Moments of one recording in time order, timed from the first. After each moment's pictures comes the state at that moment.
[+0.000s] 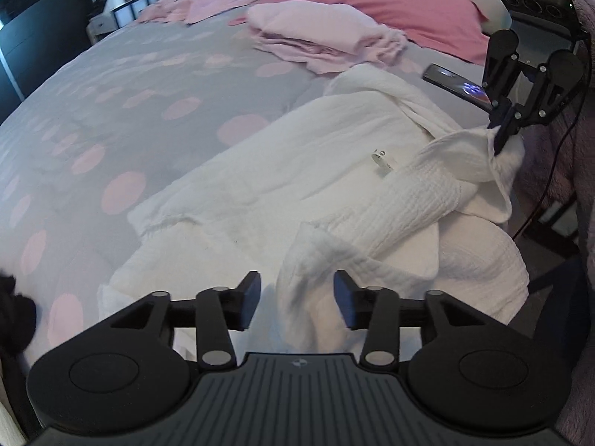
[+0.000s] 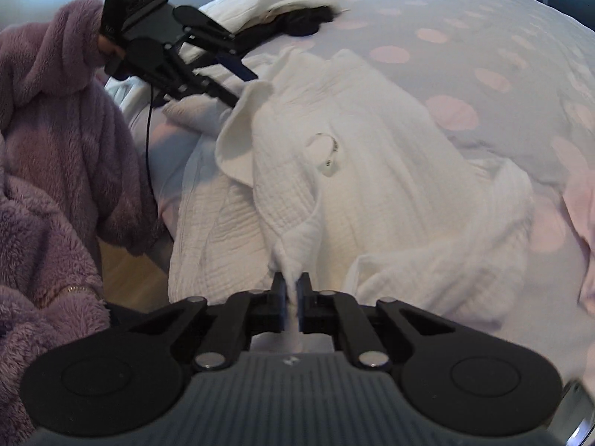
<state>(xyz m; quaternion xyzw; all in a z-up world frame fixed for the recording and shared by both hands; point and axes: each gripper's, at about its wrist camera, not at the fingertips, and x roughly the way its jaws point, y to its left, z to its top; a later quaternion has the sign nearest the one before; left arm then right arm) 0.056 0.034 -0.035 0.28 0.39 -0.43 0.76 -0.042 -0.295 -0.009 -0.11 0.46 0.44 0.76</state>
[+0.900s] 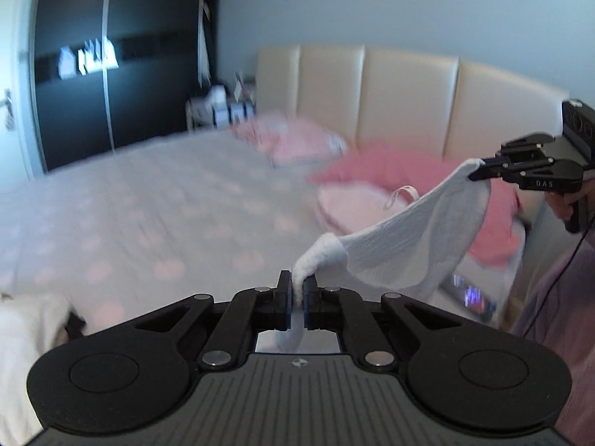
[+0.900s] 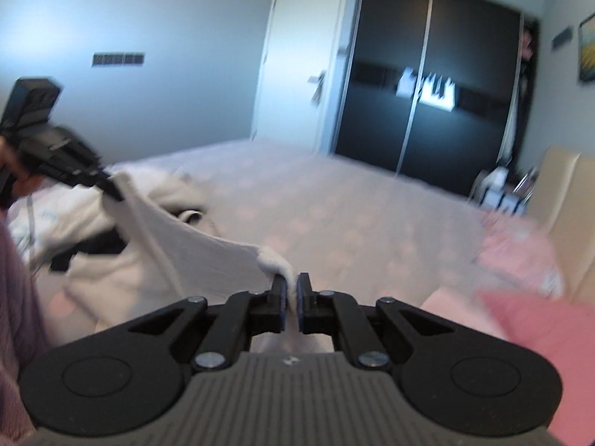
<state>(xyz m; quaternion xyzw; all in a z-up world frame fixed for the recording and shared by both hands) 0.004 0.060 0.167 0.07 0.23 -0.34 0.91 -0.072 -0.341 0.207 -0.14 0.16 0.25 0.94</state>
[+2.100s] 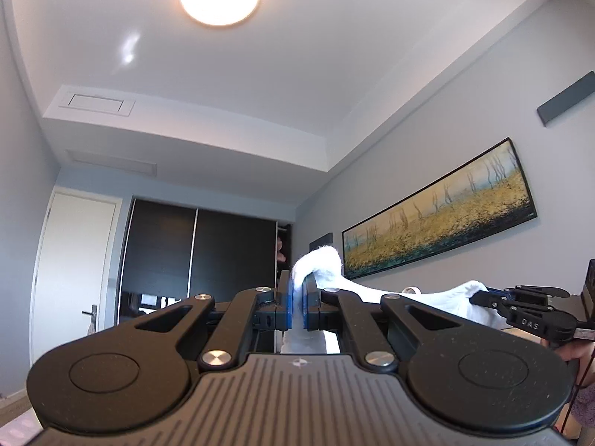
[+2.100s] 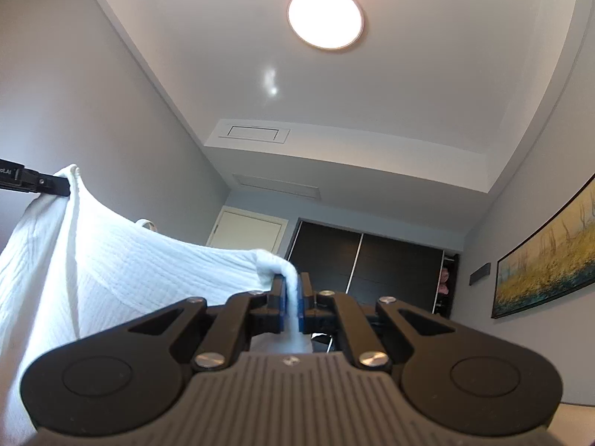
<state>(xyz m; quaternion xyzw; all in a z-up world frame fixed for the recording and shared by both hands) -0.164 0.077 0.404 -0.04 -0.18 -0.22 0.96 -0.192 -0.299 0.439 -0.12 -0.23 0.17 0.95</state>
